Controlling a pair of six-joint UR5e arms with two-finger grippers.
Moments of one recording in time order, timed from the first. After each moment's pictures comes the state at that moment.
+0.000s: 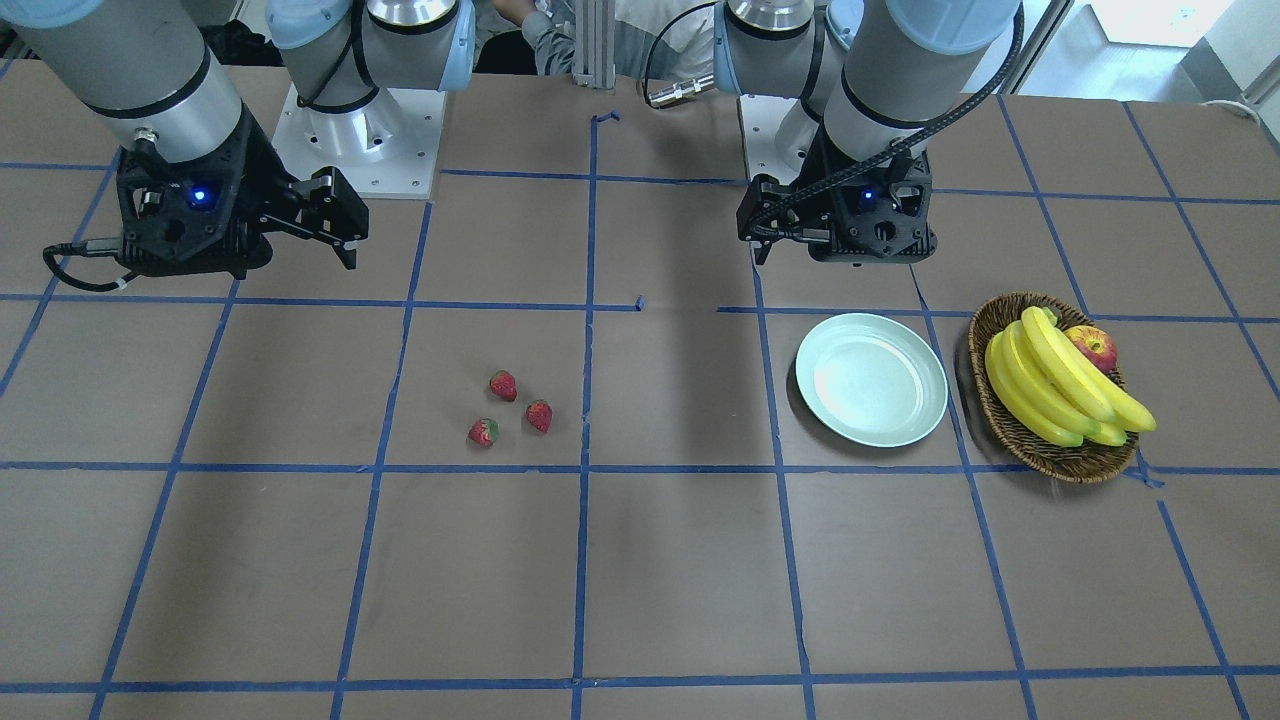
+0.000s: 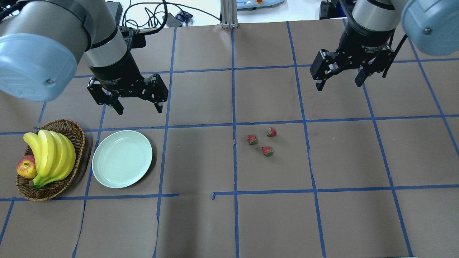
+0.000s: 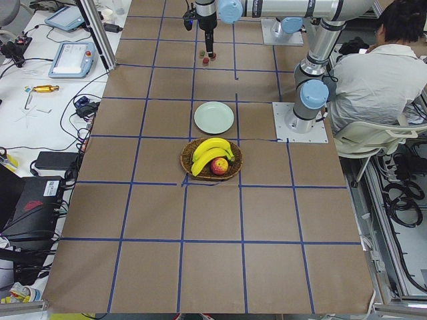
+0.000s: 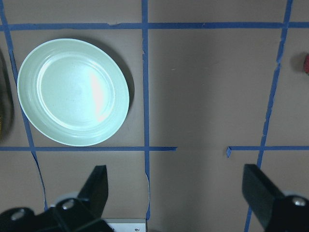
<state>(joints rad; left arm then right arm) -1.64 -1.59 -1.62 -1.62 1.57 -0.09 1.54 -1.53 1.55 -1.50 -1.54 -0.14</state>
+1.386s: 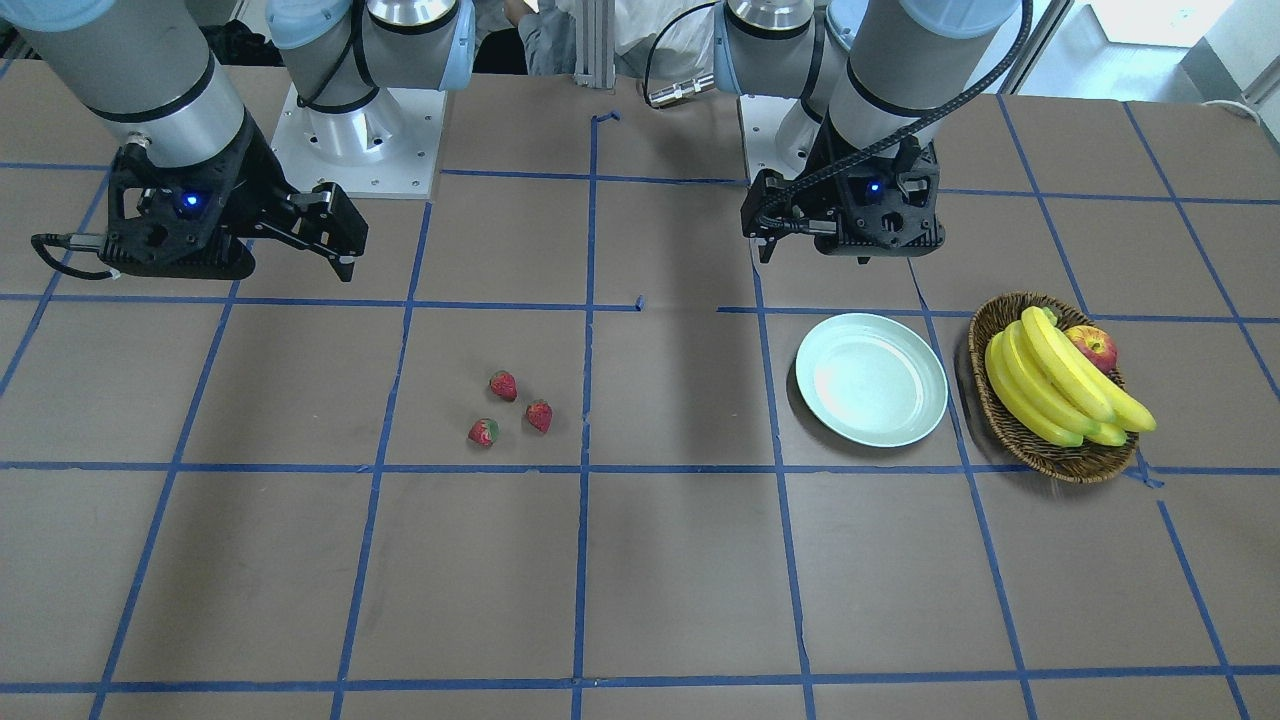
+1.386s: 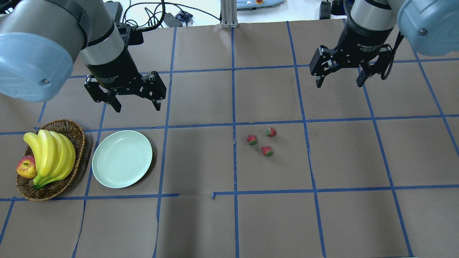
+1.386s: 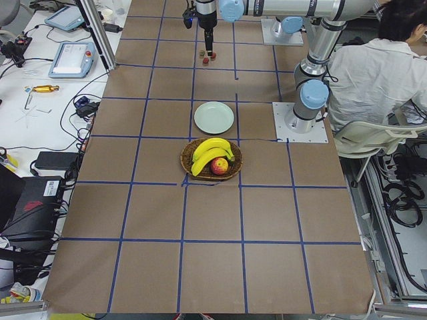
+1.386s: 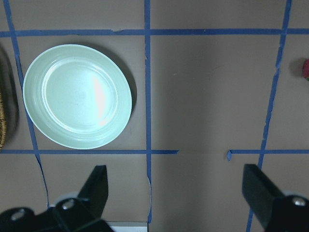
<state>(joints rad) -1.64 -1.58 -1.62 -1.61 1.58 -0.09 1.55 -1.52 1.55 -1.51 -1.56 0.01</state>
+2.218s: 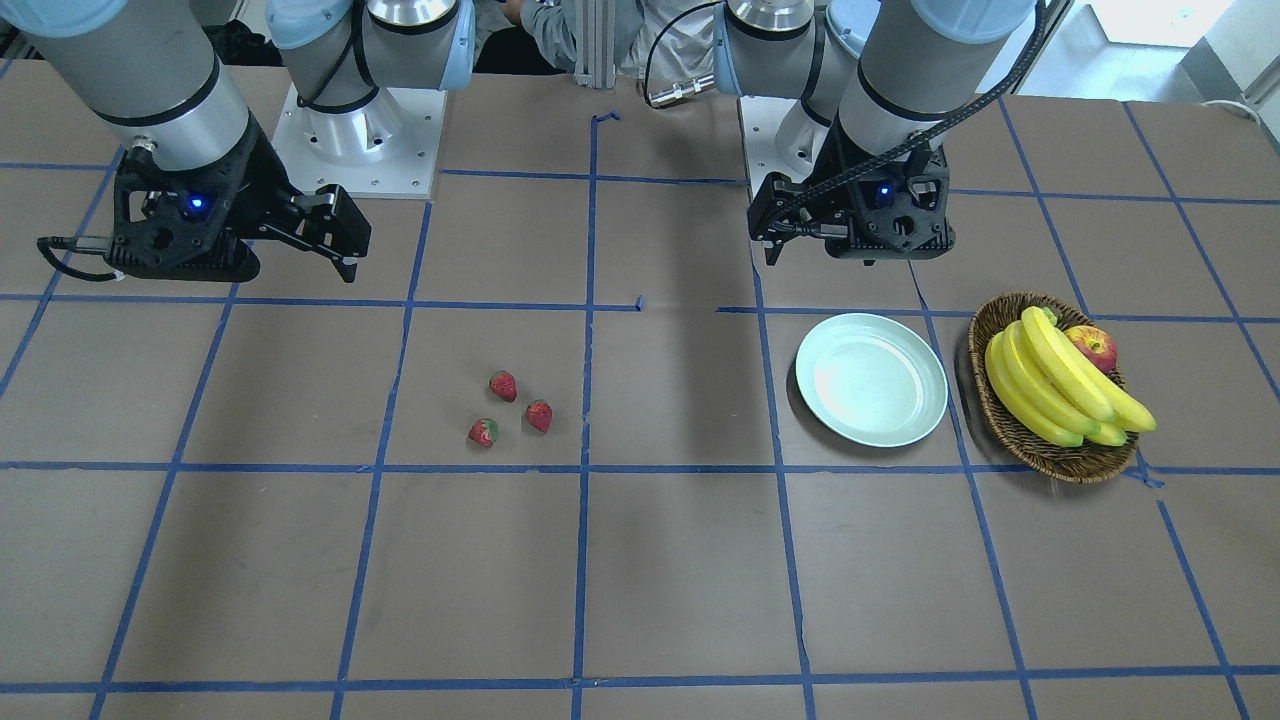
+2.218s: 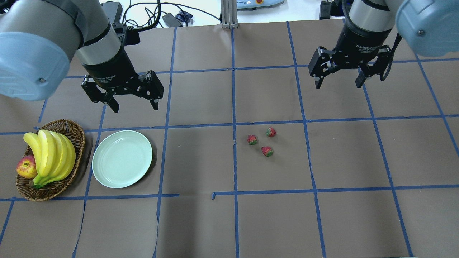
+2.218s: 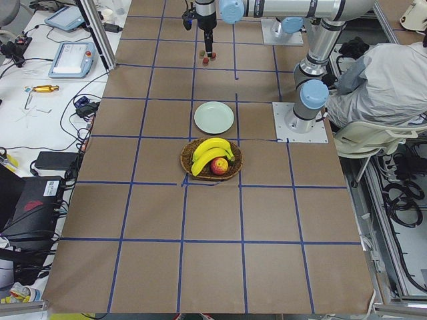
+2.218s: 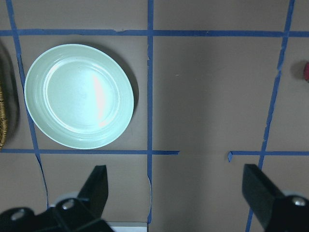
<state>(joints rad) -1.63 -1.58 -1.62 -1.61 1.57 -0.09 1.55 -1.52 1.55 -1.52 -1.56 0.01</state>
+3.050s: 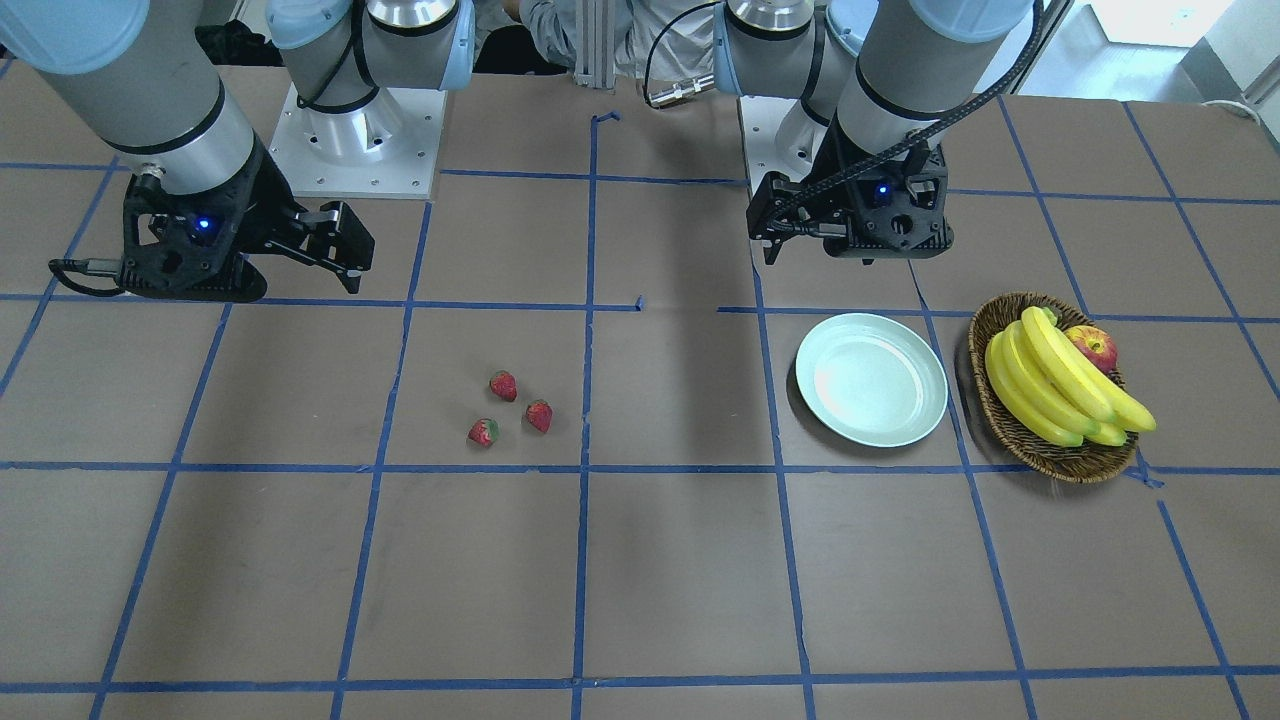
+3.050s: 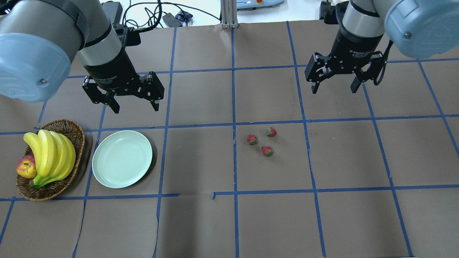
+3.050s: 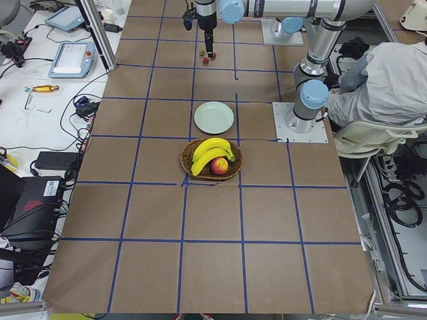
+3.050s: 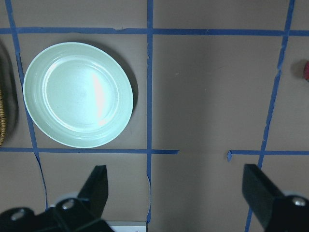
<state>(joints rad) -1.63 -1.58 -1.63 -1.61 1.57 -0.09 1.56 -1.48 1.57 -1.51 -1.55 0.01</state>
